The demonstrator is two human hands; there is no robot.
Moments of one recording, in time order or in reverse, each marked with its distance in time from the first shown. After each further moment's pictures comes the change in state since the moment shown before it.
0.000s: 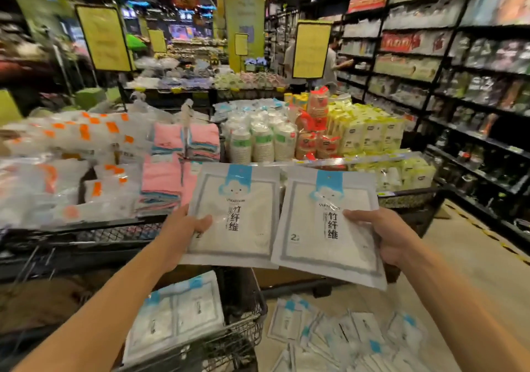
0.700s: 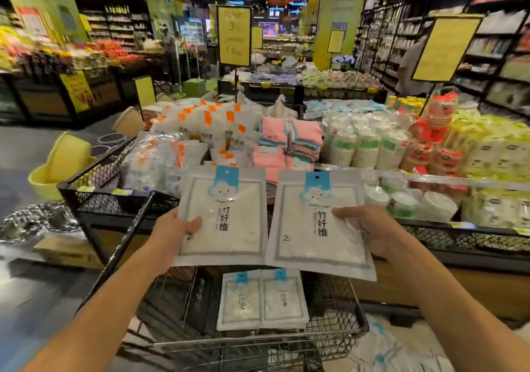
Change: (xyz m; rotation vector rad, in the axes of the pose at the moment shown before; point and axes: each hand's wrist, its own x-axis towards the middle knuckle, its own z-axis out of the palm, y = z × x) left_hand -0.045 -0.042 -0.299 -0.120 0.404 -0.071; right_hand 0.013 0.054 0.301 -0.181 -0.314 0.085
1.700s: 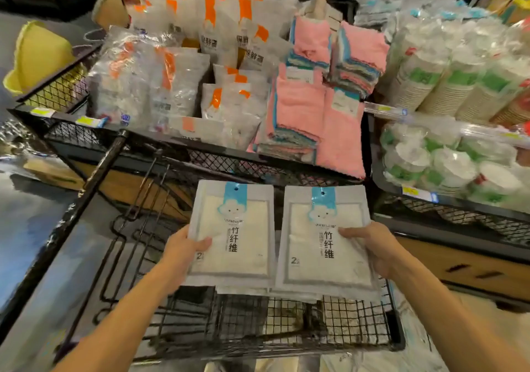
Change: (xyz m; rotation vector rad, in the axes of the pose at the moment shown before) left_hand 0.168 -0.163 0.031 0.026 0.085 -0.394; right_hand 0.258 0.138 0.009 -0.090 -0.041 0.311
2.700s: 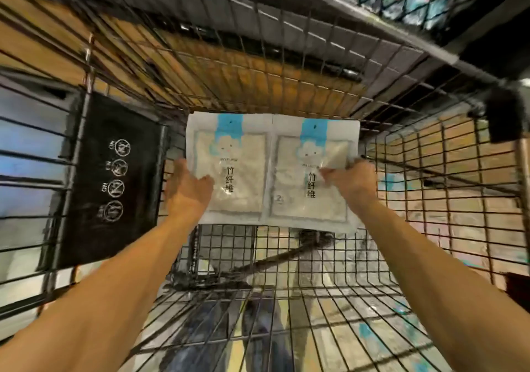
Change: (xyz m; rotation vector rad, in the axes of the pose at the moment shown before) left_hand 0.265 -0.261 0.091 0.701 0.274 -0.112; right_hand 0.289 0.269 0.025 -0.636 0.440 0.078
